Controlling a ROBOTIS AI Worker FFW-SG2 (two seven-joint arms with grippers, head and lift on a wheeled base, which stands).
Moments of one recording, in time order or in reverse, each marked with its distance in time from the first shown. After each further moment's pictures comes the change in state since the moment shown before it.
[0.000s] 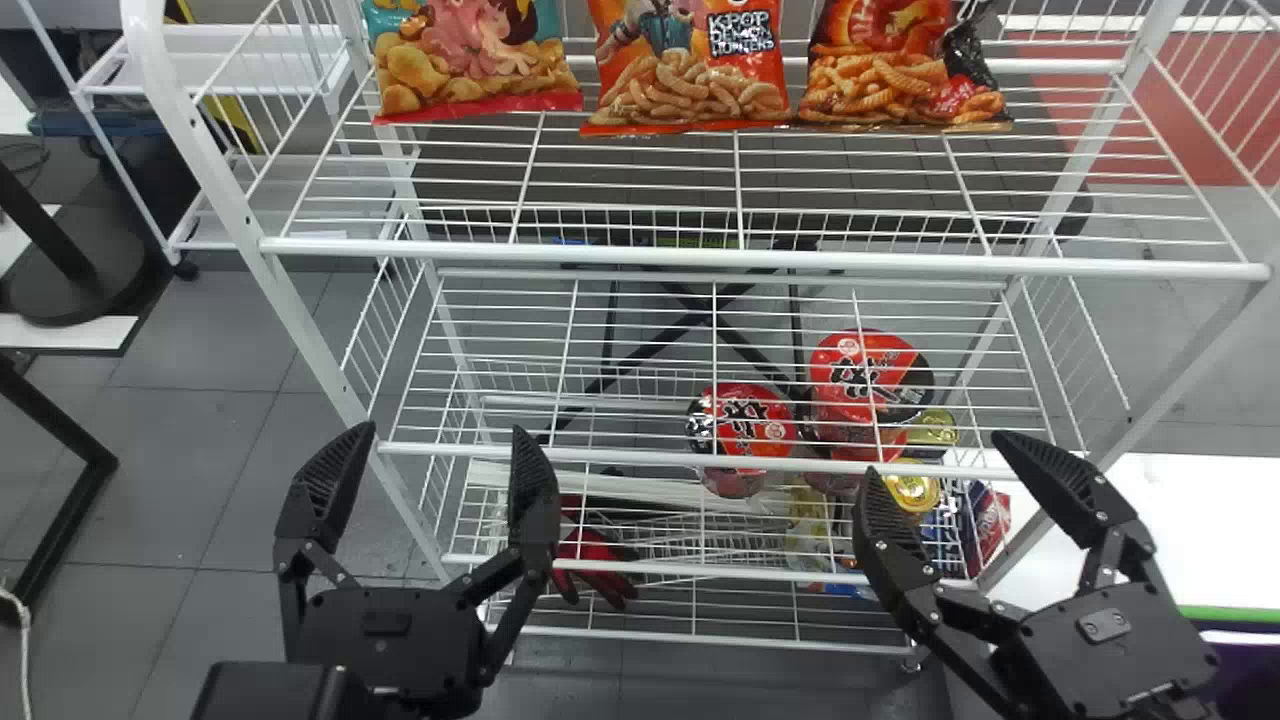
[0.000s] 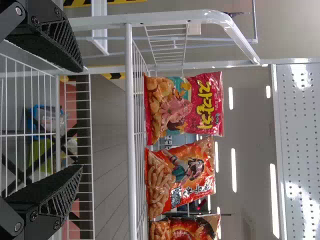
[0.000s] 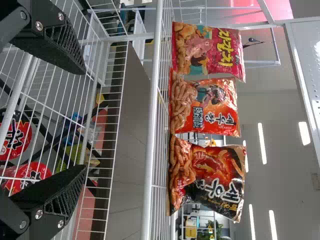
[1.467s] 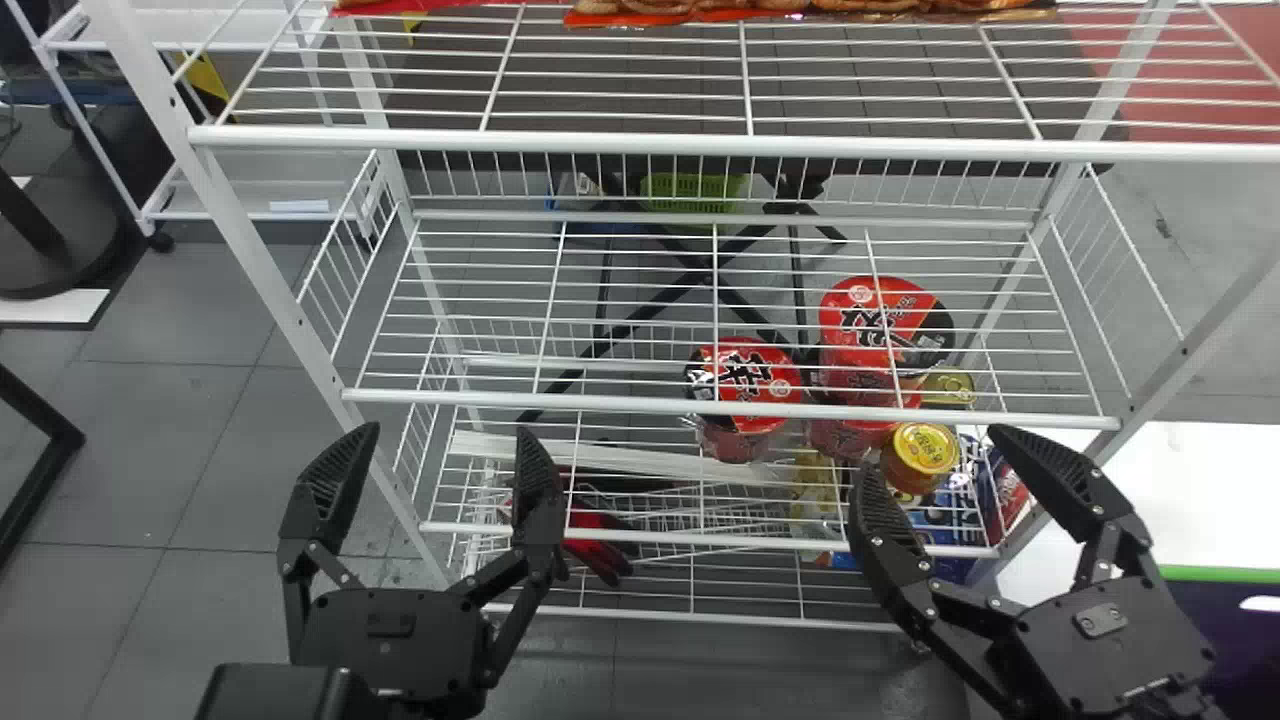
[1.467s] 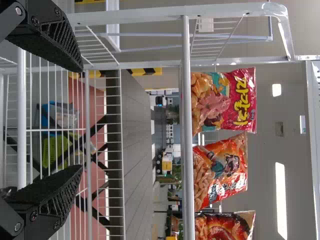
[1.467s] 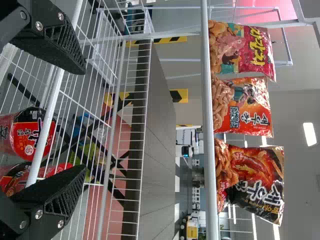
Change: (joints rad) left arm 0.000 0.001 -0.012 0.001 0.000 0.001 0.000; right arm 0.003 -0.001 0.000 -0.007 0.003 -0.004 0.003
